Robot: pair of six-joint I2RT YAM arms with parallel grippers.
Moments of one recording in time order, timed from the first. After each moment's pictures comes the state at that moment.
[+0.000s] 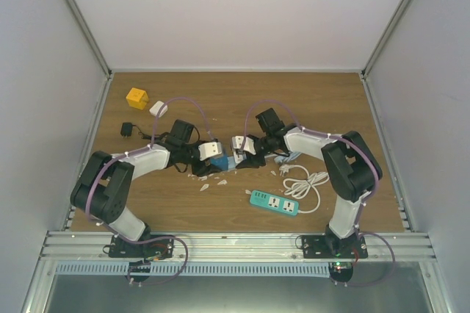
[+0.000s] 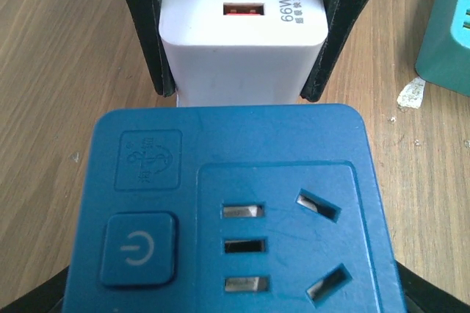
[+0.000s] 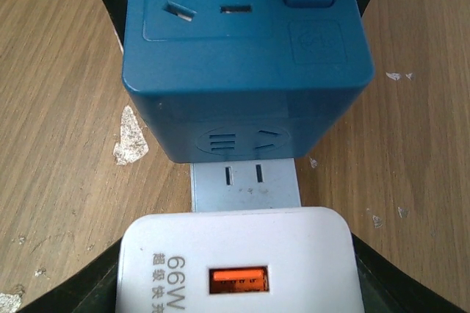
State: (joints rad) left arm -0.40 1.57 0.75 -0.16 0.67 0.79; right arm 0.55 1.84 1.08 -0.33 -0.72 -1.01
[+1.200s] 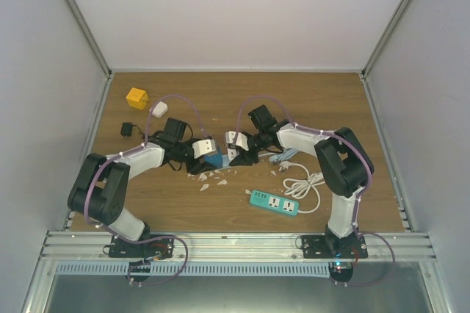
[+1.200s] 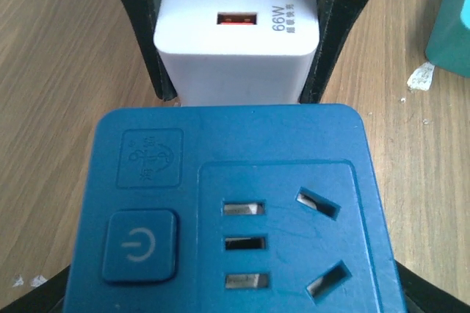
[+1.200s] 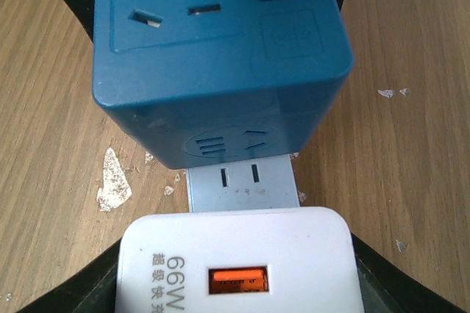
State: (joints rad) left arm -0.34 1.54 0.75 -0.21 0.68 0.84; right arm 0.58 1.91 1.18 -0.36 -0.72 -0.90
